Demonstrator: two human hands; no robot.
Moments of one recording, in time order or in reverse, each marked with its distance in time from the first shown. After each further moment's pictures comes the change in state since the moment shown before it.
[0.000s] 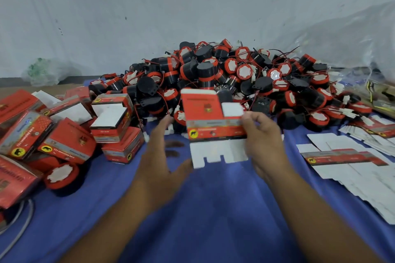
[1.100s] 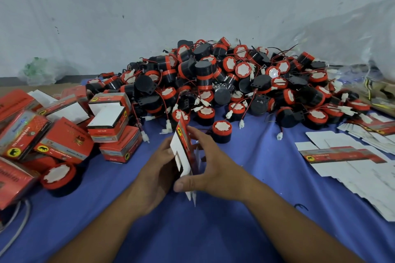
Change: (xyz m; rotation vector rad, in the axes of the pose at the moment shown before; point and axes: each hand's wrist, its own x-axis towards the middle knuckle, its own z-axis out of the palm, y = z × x) left_hand -0.002 -0.011 0.005 -0.938 -0.223 -0.432; right_hand -0.050 0.003 0.033 -0.344 -0.805 -0.141
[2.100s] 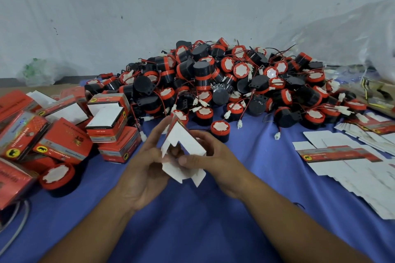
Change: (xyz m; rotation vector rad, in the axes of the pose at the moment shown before) left_hand 0.008 0.012 -0.012 -0.161 -0.094 0.048; right_hand 0.009 0.013 0.002 0.562 0.112 0.167
